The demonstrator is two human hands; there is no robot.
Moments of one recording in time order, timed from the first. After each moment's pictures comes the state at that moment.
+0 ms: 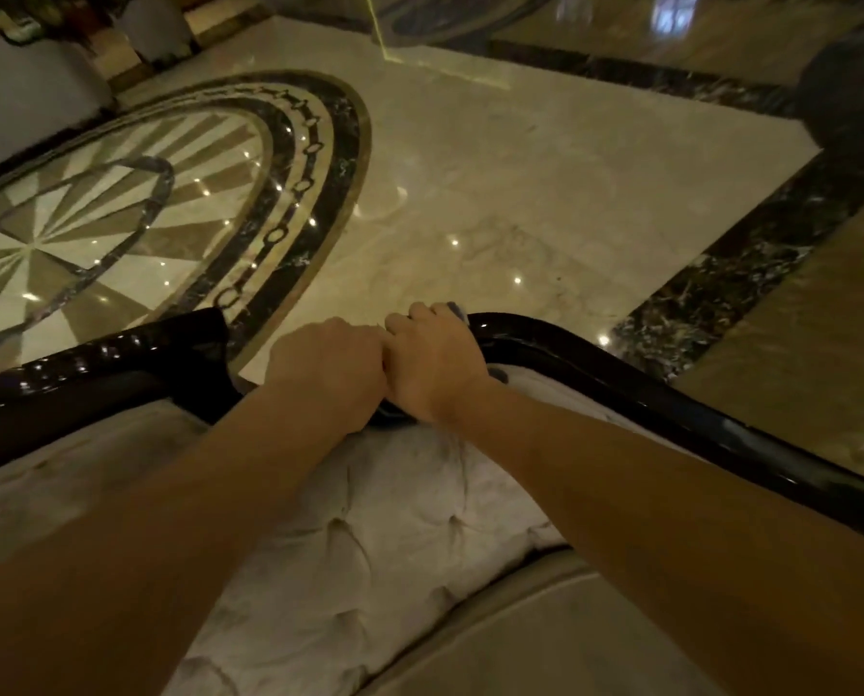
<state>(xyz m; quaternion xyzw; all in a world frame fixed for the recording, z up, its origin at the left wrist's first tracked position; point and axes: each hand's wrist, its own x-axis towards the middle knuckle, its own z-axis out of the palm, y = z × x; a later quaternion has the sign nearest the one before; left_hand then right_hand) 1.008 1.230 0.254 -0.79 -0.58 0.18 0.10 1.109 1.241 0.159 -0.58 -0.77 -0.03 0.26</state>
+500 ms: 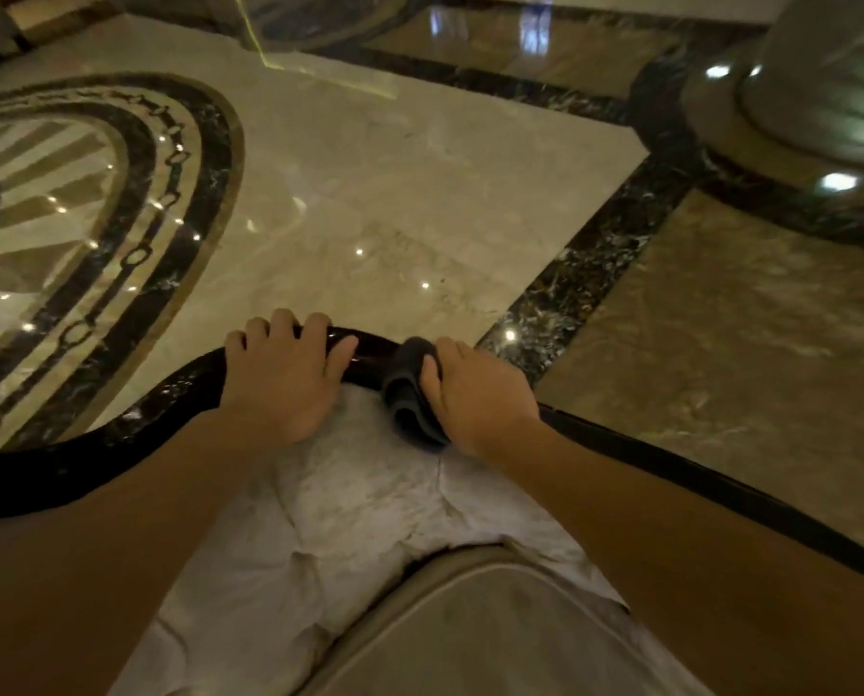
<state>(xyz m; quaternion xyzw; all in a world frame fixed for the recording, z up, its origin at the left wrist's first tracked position) 1.118 1.233 0.163 -0.87 -0.49 0.03 0.09 1.289 1.145 0.072 -0.75 -0.61 0.06 0.24</state>
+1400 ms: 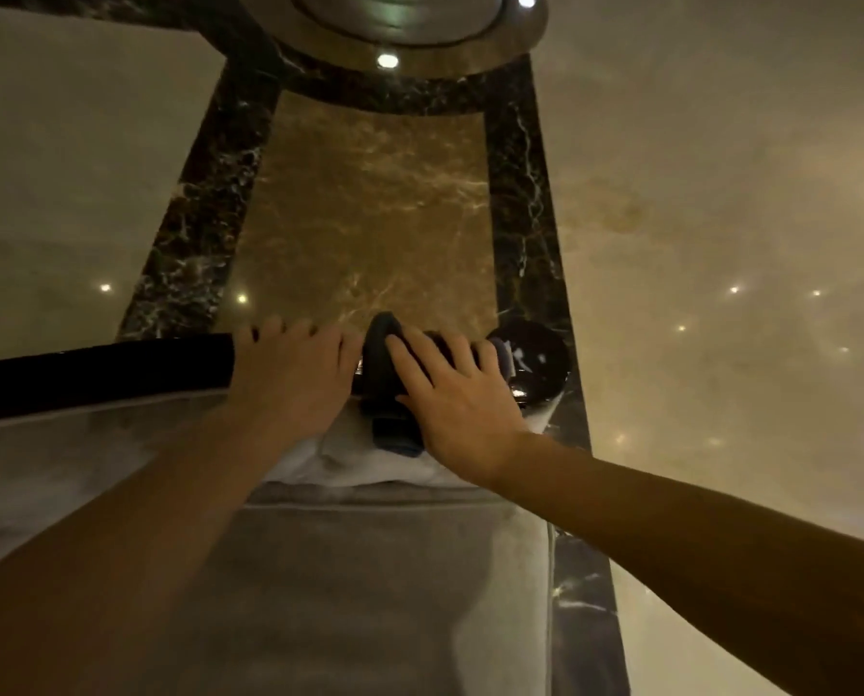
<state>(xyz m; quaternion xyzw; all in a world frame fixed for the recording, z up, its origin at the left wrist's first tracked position) 1.375 0.900 0.080 -0.99 -0.12 0.08 -0.01 1.415 0.711 0.050 -0.91 -0.42 -0.02 0.01</state>
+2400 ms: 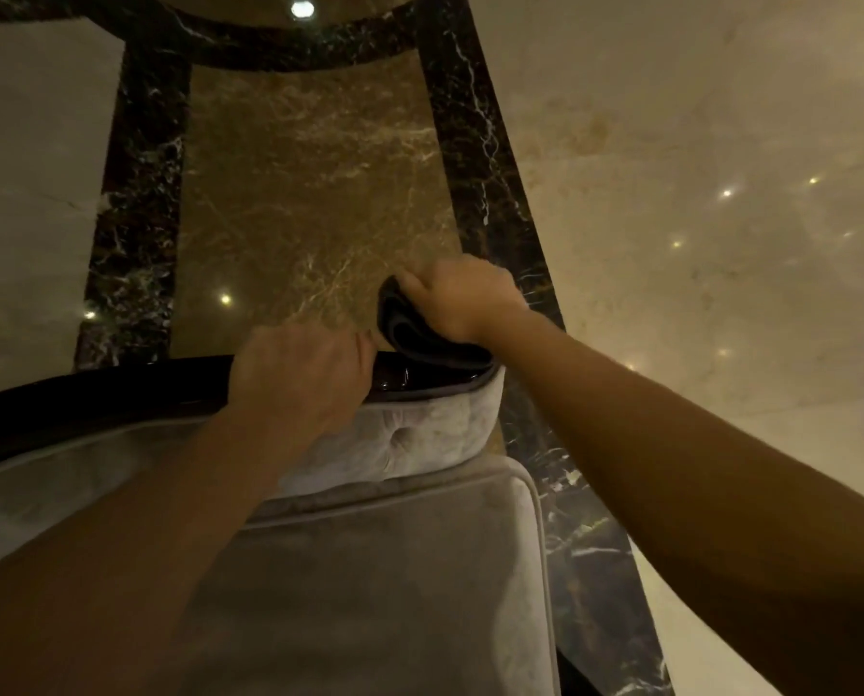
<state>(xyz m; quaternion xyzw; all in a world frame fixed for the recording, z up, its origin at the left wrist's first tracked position) 1.424 0.818 0.067 -0.97 0.13 0.08 0.20 1.534 0.657 0.036 -0.94 -0.22 0.19 0.18</state>
